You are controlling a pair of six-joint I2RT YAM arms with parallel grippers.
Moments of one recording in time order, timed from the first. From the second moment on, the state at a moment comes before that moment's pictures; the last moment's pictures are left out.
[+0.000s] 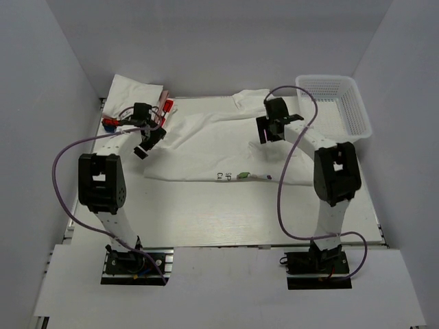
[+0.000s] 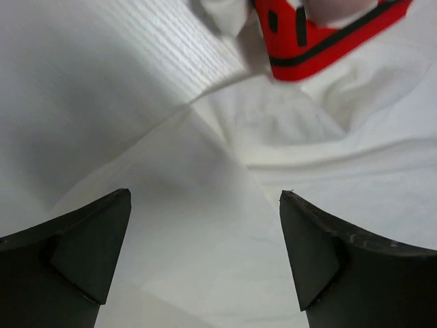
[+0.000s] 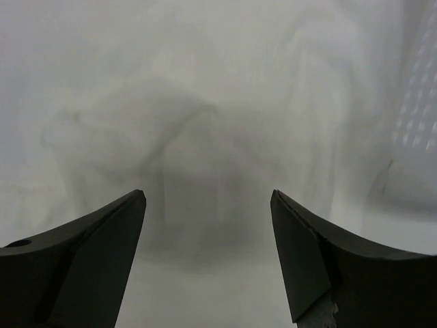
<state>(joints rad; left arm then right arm) -0.09 1.85 1.38 -0.57 -0.25 -0.92 0.35 1.99 1.55 -0.45 0.26 0.02</state>
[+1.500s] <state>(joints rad) -0.15 1.80 1.13 -0.46 -0.08 -0.80 0.28 2.08 1.60 -0.26 0.32 0.05</state>
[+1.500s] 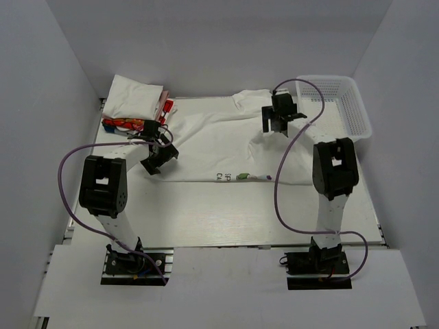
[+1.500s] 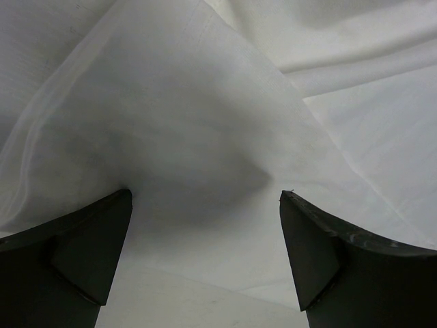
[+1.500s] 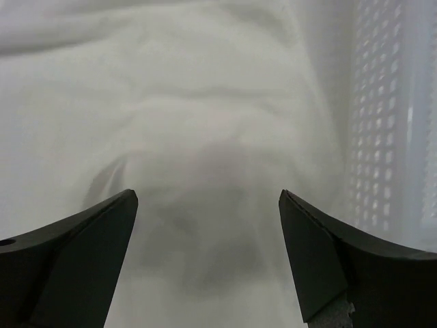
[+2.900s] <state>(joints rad) -0.15 0.93 0.67 -0.97 -0.02 -0.99 0.36 0.87 0.65 -0.76 -0.18 0.51</state>
